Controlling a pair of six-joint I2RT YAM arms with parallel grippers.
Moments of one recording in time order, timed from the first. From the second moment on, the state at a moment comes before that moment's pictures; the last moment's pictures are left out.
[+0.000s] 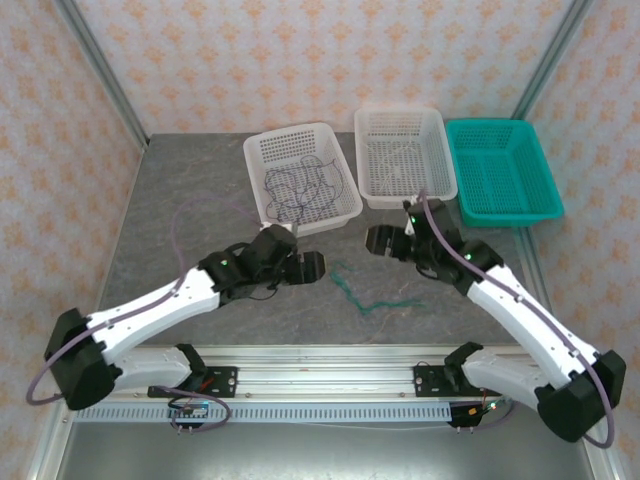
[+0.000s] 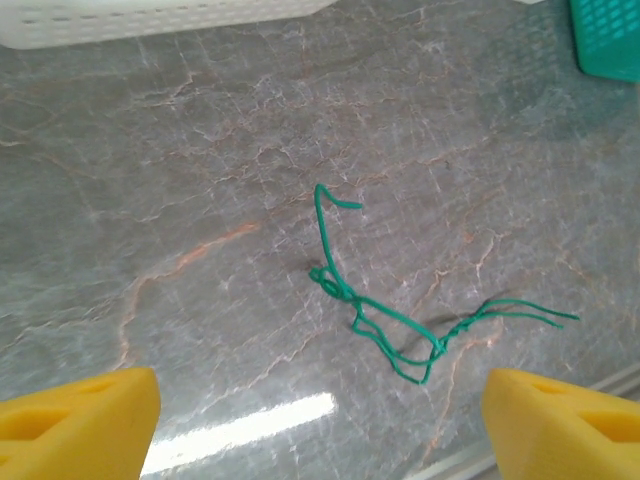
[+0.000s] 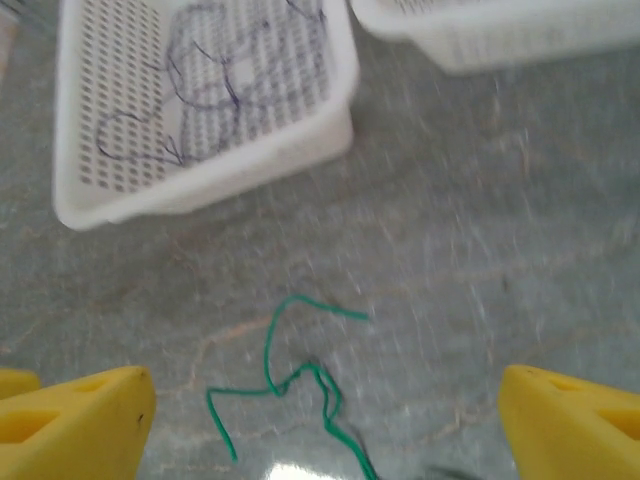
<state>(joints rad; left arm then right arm) -0.80 1.23 0.90 -0.51 -0.04 -0.88 0.54 1.00 0.90 -0.68 -0.04 0.64</state>
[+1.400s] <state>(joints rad) -0.87 1.55 0.95 -0.33 0.00 -1.01 0.64 1.37 0.68 -0.20 -0.19 1.24</state>
